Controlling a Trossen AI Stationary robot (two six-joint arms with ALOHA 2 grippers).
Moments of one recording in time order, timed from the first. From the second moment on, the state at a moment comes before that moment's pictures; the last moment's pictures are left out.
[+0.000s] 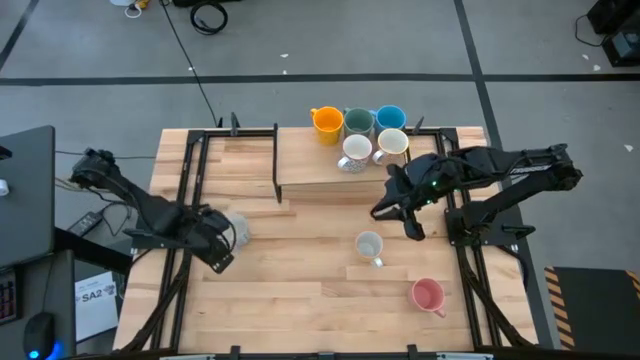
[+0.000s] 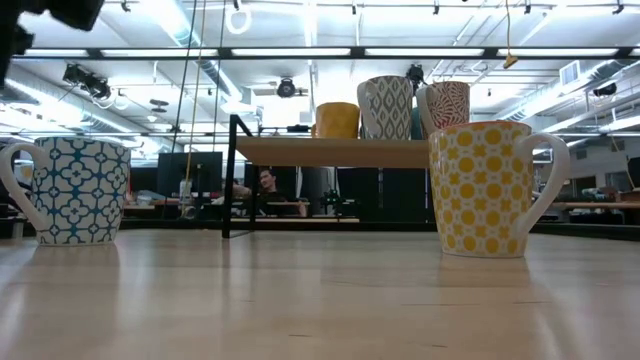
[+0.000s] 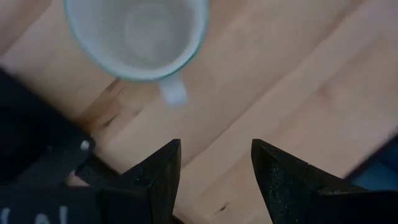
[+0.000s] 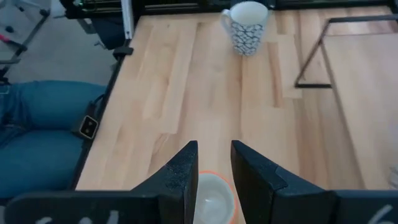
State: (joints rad) left arm -0.58 1.08 0.97 -1.23 -0.08 -1.41; right arm 0.15 1.18 1.34 -0.84 -0.08 0.11
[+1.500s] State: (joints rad) left arm -0.61 1.39 0.88 -1.19 -0.28 -1.57; right arm 0.21 1.18 1.19 -0.73 -0.07 0.11
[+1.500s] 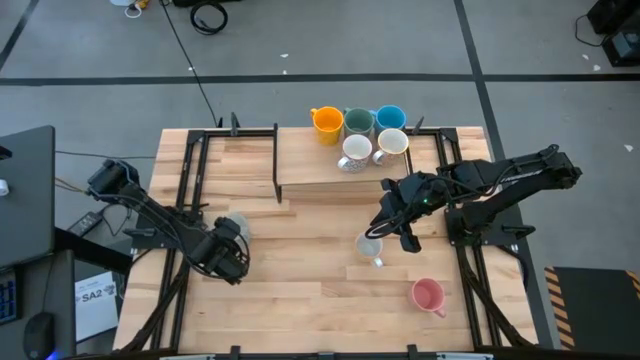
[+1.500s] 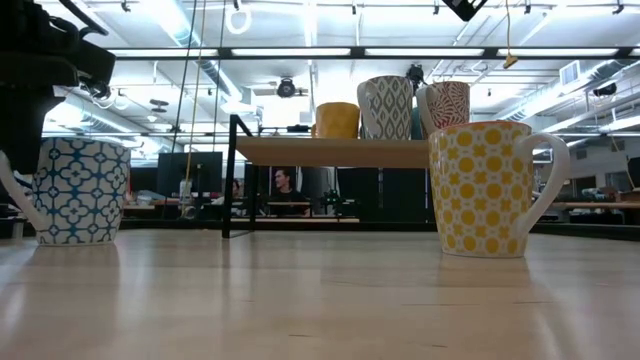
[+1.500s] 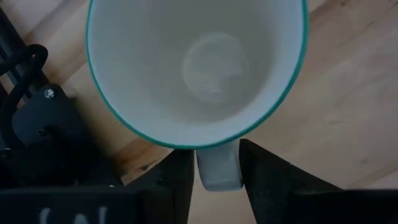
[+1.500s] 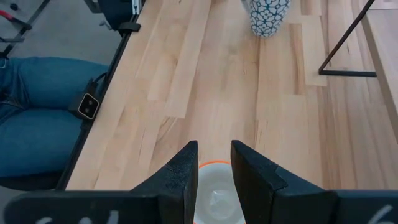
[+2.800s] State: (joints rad) left arm -0.59 1.39 1.01 -1.20 -0.29 -1.42; right arm 0.21 1.18 1.19 -0.73 -0.07 0.11
